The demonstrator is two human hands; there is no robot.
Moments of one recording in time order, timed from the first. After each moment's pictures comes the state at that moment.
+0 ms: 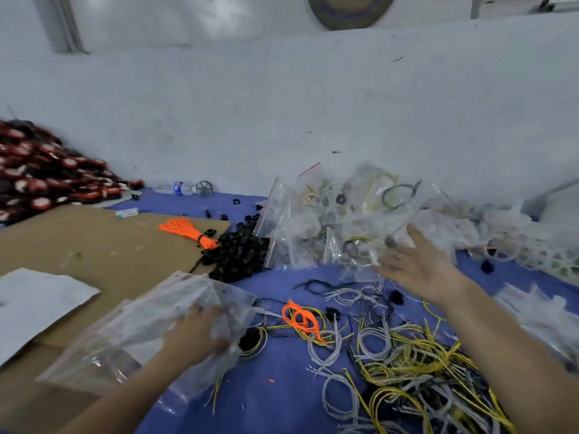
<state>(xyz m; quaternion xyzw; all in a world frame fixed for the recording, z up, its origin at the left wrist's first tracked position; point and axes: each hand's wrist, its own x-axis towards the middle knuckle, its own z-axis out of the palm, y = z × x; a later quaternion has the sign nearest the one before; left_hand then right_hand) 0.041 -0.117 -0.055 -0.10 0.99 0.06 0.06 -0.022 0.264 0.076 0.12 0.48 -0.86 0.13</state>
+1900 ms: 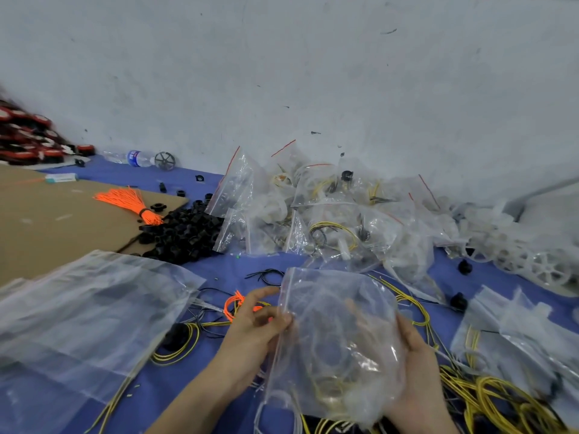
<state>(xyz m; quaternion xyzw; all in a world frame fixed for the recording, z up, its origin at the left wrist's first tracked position) 0.020 0.084 -0.076 -0.03 0.55 0.83 -0.01 0.049 0.271 -0.060 0.01 0.23 -0.95 0.23</state>
